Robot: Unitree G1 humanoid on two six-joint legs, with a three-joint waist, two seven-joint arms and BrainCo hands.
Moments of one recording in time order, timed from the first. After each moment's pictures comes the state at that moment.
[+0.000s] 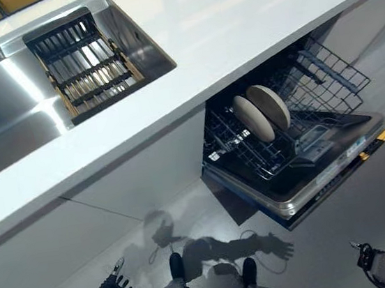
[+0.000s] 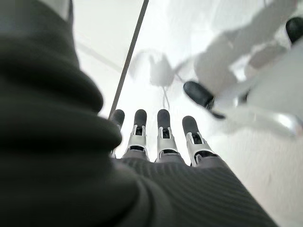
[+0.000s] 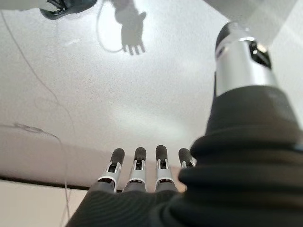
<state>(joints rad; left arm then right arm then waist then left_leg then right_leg) -0.19 0.37 0.02 1.16 -0.96 0.13 -0.10 -0.27 -0.54 -0.18 1.26 0.64 0.27 -0.28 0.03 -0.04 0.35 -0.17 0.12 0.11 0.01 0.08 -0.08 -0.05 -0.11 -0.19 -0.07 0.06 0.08</state>
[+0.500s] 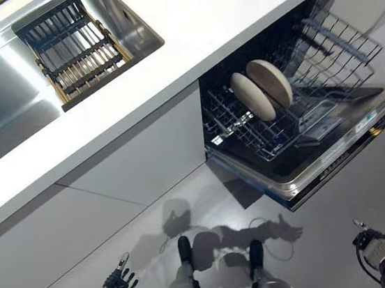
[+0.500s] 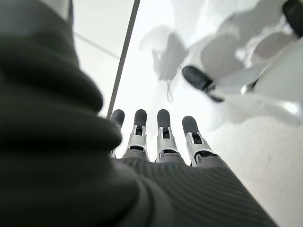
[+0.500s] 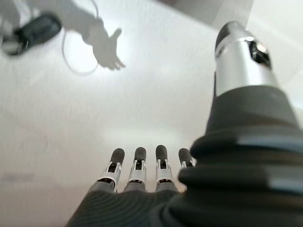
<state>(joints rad) -0.19 0.37 0.02 1.15 -0.96 0.12 -0.12 -0.47 -0.62 -0.18 1.26 0.84 0.15 -0.36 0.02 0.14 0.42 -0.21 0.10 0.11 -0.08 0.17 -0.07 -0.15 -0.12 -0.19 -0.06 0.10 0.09</state>
